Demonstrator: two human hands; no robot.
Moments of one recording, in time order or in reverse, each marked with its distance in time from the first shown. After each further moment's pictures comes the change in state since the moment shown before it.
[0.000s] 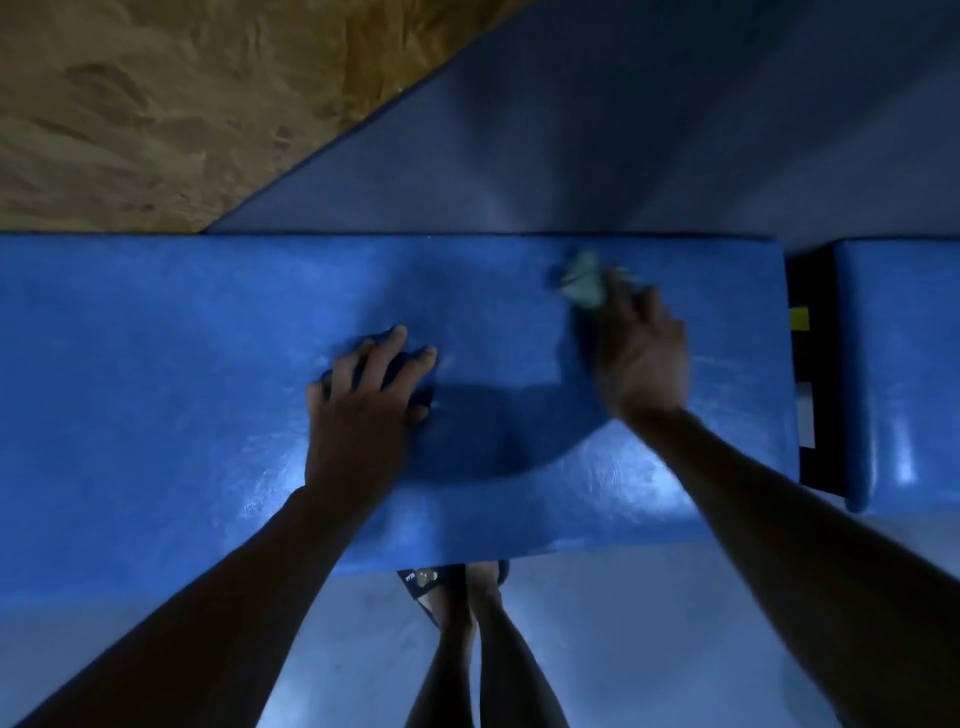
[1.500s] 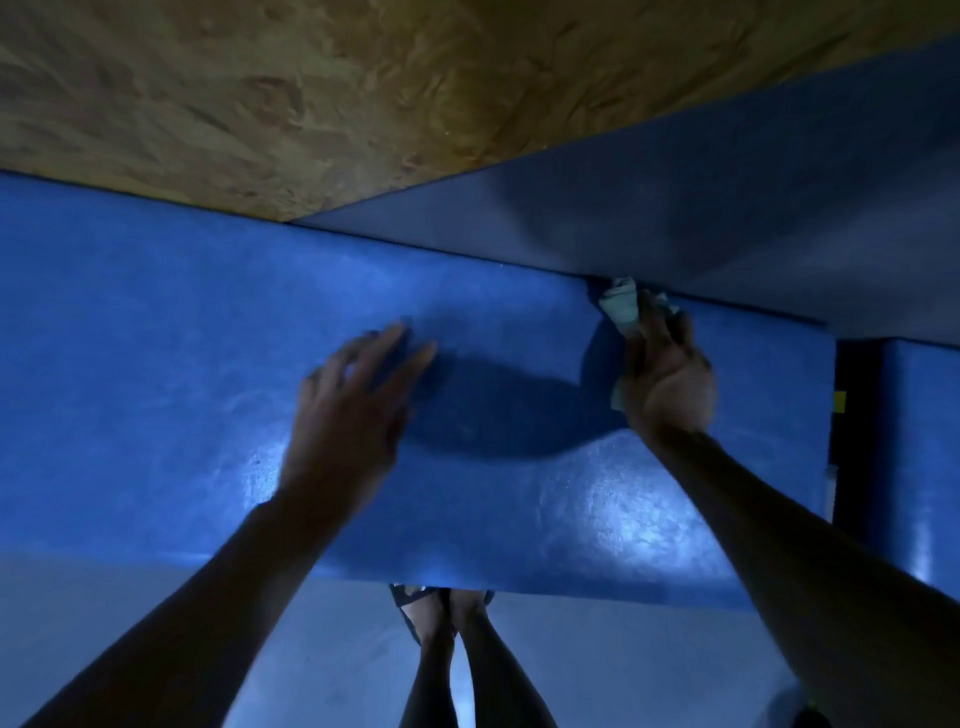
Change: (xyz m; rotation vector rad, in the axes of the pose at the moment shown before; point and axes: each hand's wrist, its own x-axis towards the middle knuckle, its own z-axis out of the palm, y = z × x) left_hand -0.005 -0.050 -0.027 -0.150 0.035 -0.016; right_hand 0.036 -0.038 -0.006 0.059 -0.094 0.063
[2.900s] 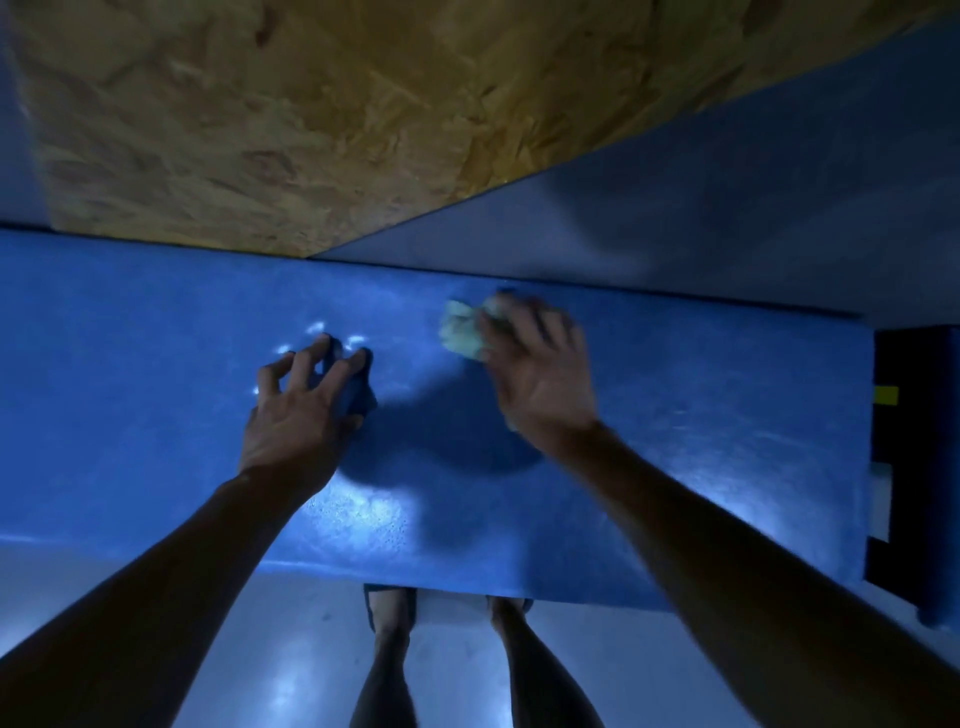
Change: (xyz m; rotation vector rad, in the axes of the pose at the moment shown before) left_hand 0.007 -0.034 -0.042 0.080 -0.274 -0.385; right_hand -0.014 -0.099 0.024 0.134 0.116 -0.601
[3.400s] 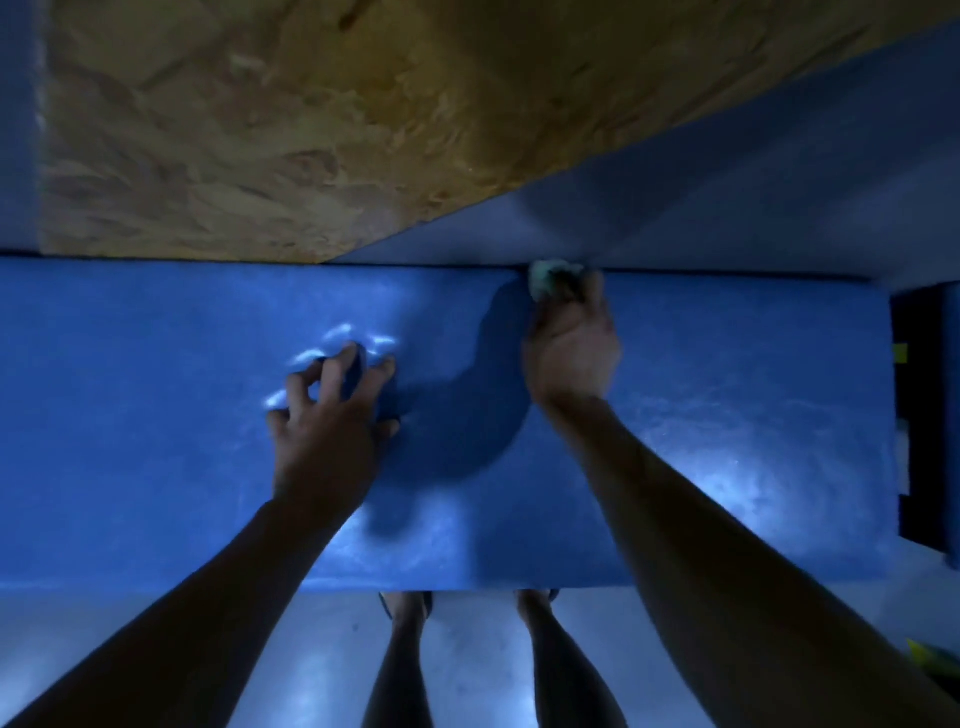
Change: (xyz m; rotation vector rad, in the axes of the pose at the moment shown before) left_hand 0.001 -0.014 0.006 0.152 0.104 0.116; right_hand 0.036 -0.033 0.014 0.039 0.095 0.744
